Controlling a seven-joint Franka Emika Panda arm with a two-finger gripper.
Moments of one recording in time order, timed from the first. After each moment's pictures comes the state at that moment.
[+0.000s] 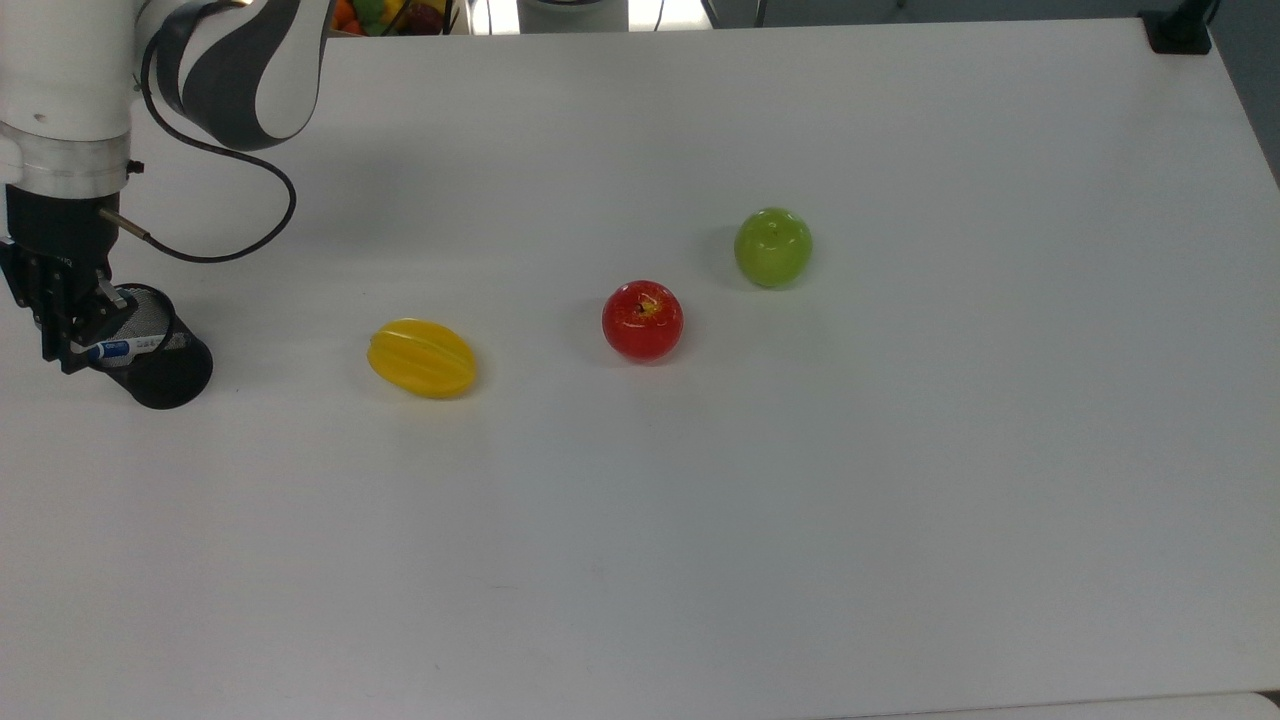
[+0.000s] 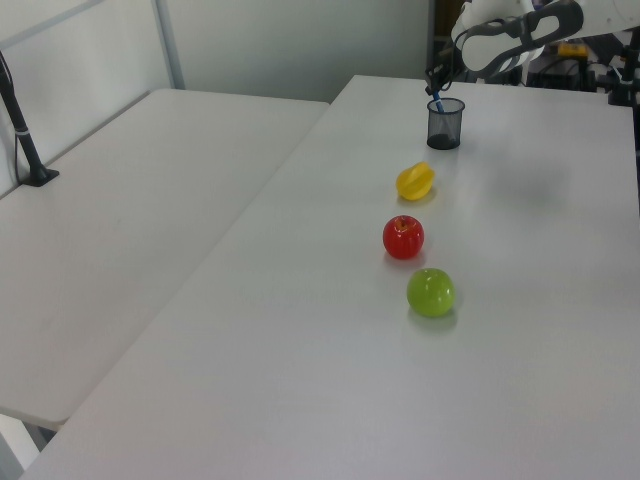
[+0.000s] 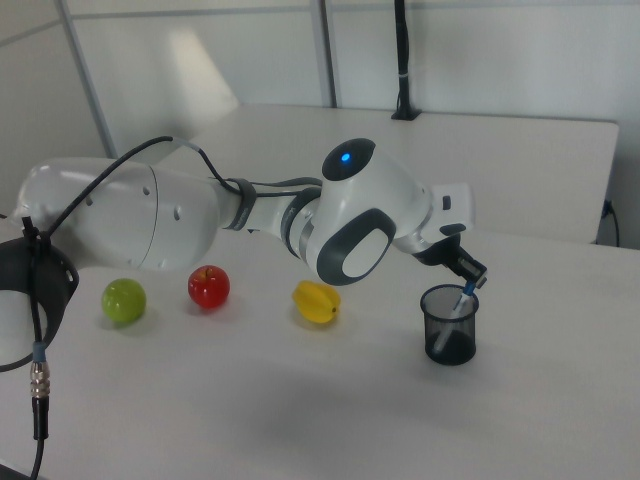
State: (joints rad) arm -0.21 0.61 -0.24 -1.50 0.15 2.74 -0.02
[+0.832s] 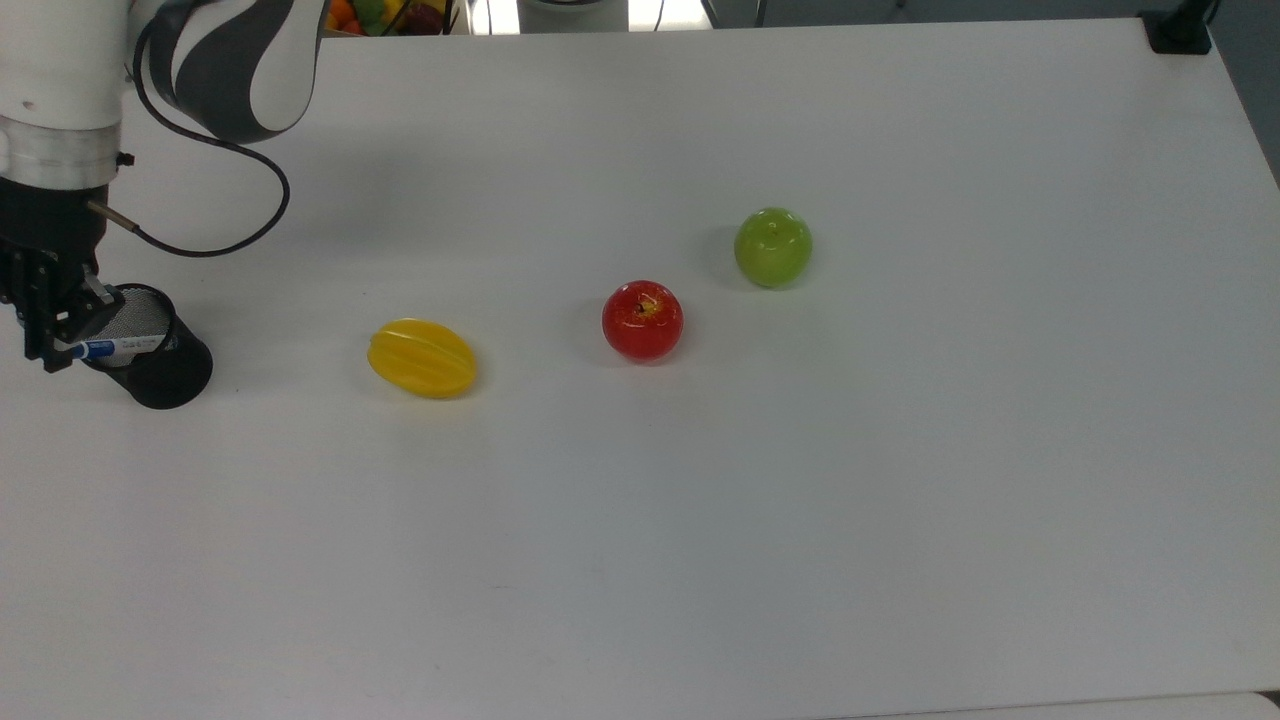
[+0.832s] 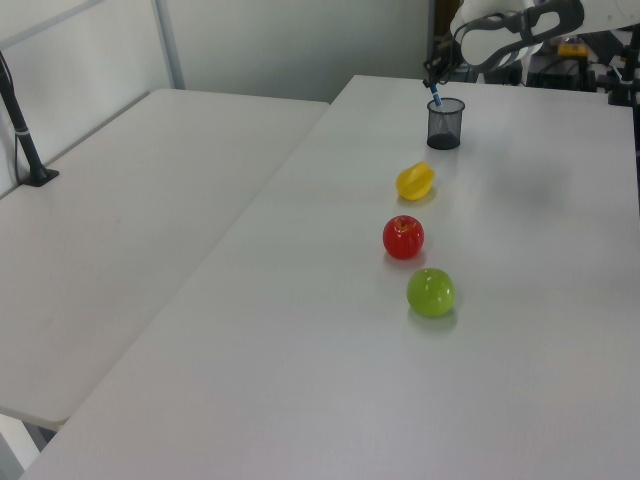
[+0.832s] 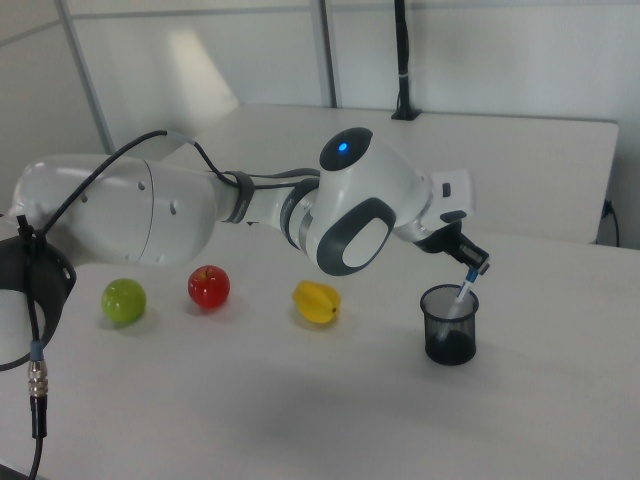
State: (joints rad) arm -0.21 0.60 -0.24 -1.48 0.15 2.74 -0.02
